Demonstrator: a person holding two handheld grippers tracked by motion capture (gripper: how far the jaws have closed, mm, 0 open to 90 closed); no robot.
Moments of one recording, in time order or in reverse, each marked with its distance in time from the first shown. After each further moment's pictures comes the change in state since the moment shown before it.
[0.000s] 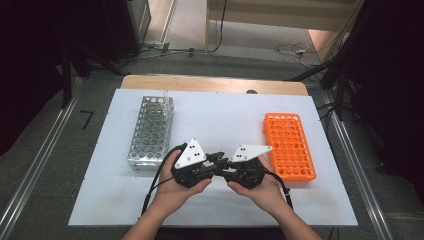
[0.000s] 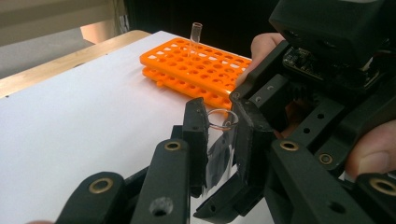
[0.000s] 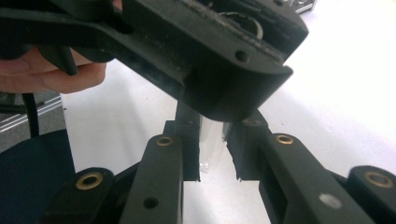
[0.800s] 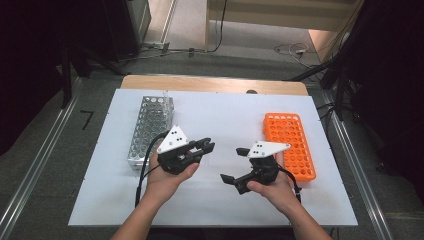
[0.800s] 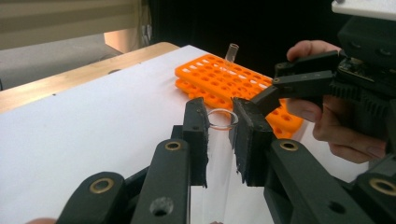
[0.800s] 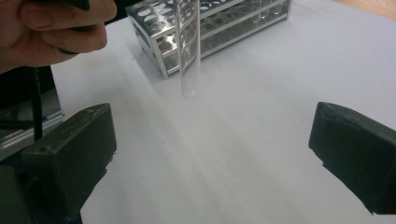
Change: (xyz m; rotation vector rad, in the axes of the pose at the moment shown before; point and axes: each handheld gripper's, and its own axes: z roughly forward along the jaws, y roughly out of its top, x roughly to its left) left arm 0.037 0.008 -0.021 -0.061 0.076 -0.079; right arm -0.022 -0.012 -0.028 -0.066 0.005 0.043
